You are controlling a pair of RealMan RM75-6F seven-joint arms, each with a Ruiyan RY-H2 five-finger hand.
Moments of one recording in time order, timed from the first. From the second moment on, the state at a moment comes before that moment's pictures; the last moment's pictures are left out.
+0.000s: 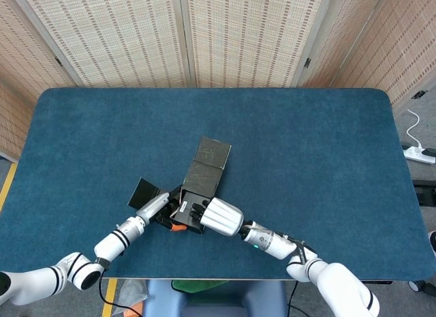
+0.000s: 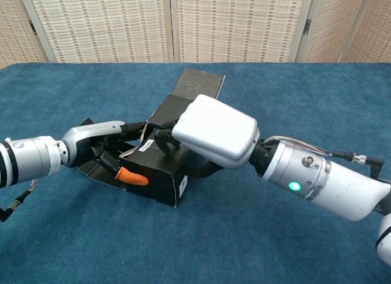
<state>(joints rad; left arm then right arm) -0.77 -1.60 -0.06 -1.24 1.43 0.76 -0.82 0.87 -2.11 -0.08 -0.48 -1.82 1.43 -0.01</state>
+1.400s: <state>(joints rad) -0.77 -1.54 -0.01 -1.31 1.51 0.79 -0.91 0.87 -2.06 -0.07 -0.58 -1.83 1.44 -0.09</state>
